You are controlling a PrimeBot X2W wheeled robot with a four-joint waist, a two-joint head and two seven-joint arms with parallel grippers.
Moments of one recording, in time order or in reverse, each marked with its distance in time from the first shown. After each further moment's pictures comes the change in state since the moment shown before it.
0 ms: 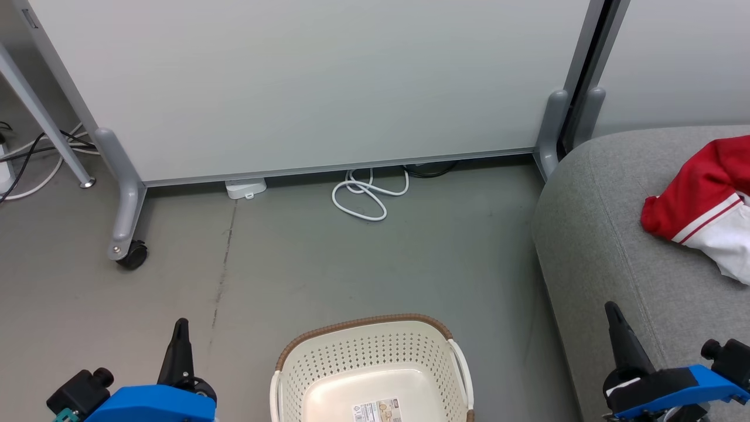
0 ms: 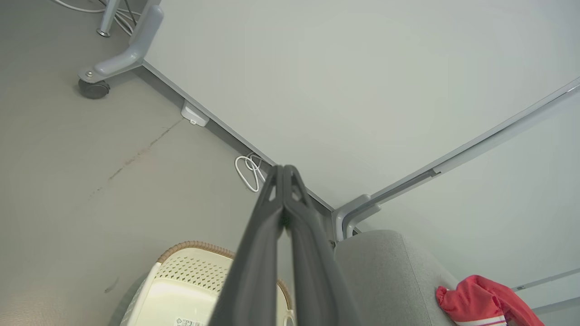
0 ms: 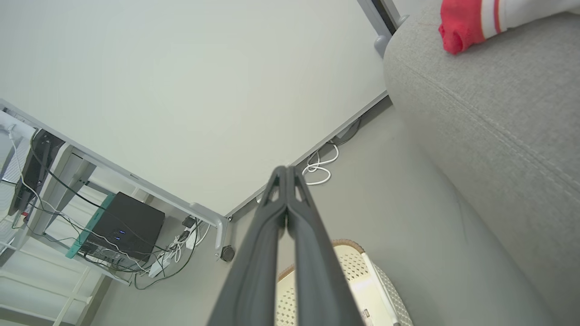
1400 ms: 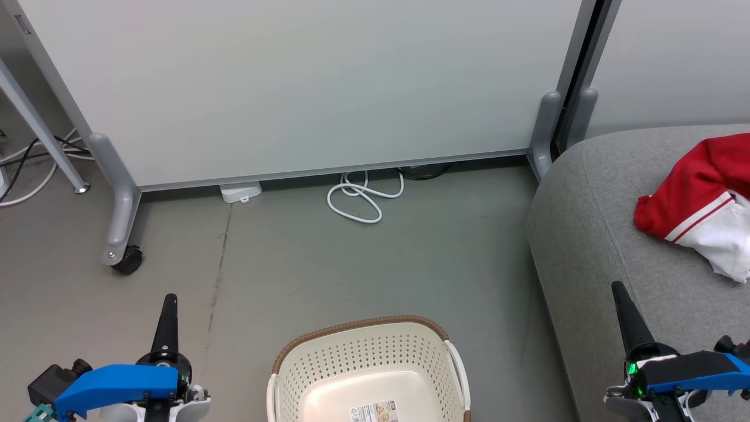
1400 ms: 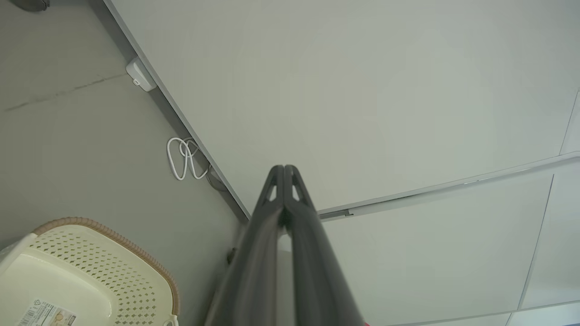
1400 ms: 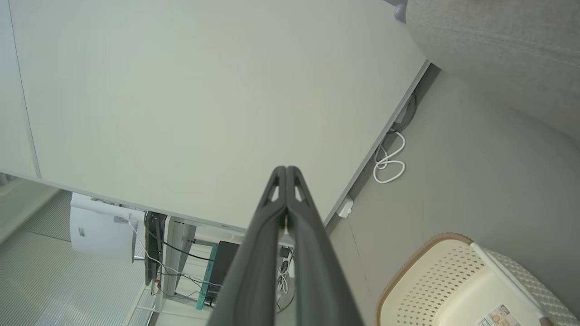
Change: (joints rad) left arm -0.044 -0.024 0.073 -0.058 -0.405 0.000 0.121; right arm -0.049 -0.001 -0.013 0.004 0.470 0.000 0.058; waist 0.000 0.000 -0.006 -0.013
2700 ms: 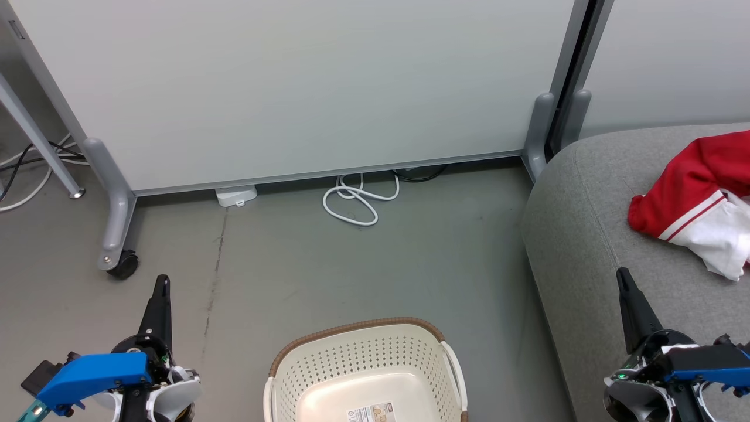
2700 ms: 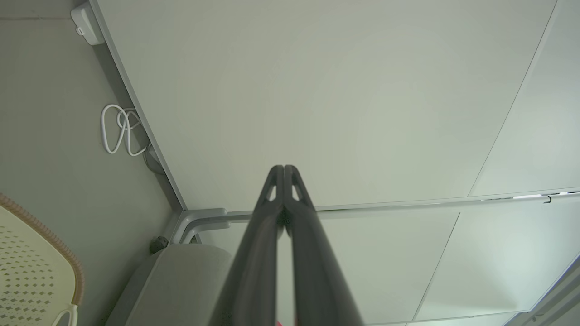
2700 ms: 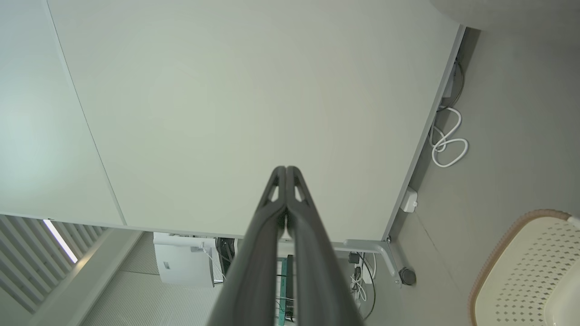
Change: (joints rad) left arm -0.029 -0.016 0.049 -0.038 -0.268 0.000 0.077; right arm -0.032 -0.002 -0.008 0.002 0.310 0.000 0.039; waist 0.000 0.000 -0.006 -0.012
